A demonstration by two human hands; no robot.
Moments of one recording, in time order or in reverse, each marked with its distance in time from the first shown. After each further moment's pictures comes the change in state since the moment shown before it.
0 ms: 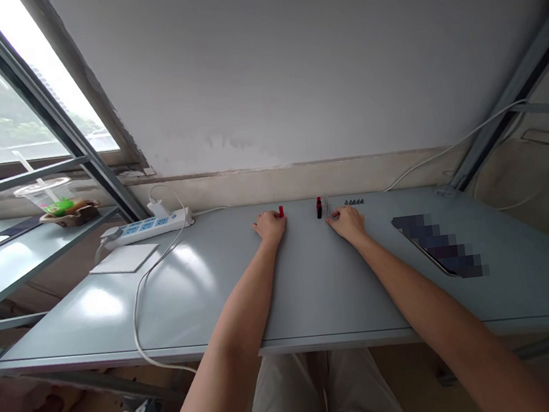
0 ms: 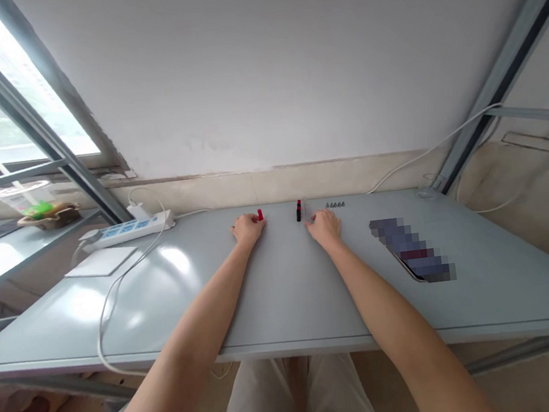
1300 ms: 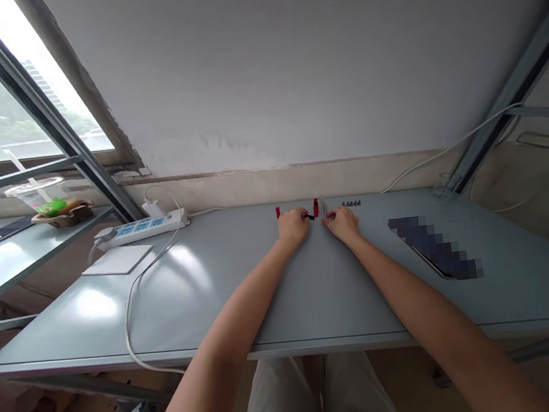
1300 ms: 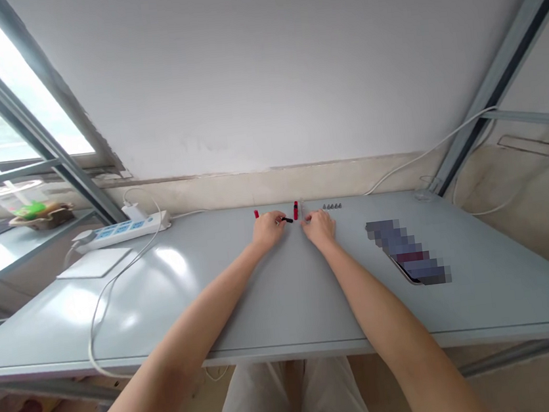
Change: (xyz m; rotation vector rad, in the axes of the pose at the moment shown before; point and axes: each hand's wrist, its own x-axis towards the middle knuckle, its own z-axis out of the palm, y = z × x) left_hand -0.034 0.050 0.002 -0.129 -0.122 0.417; right_hand 0.003 -0.003 0.006 0.073 0.058 -0.015
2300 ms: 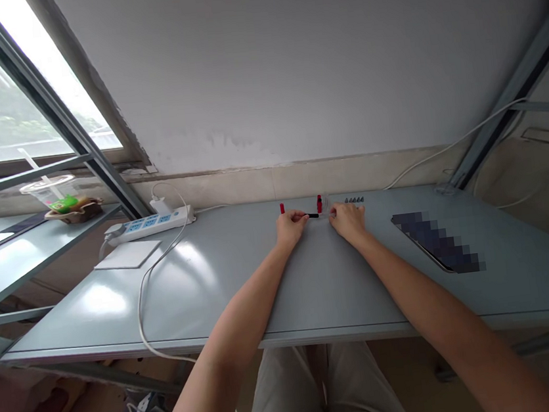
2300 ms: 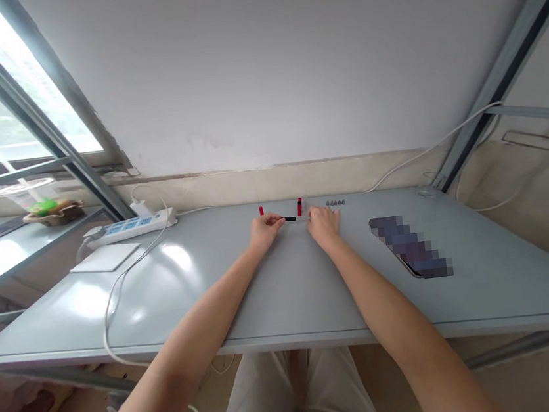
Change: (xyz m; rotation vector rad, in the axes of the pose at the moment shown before) left_hand -0.025 -0.006 -0.012 -0.442 0.086 -0.208; right_hand -0.012 -0.009 -0.018 -0.219 -0.020 -0.126
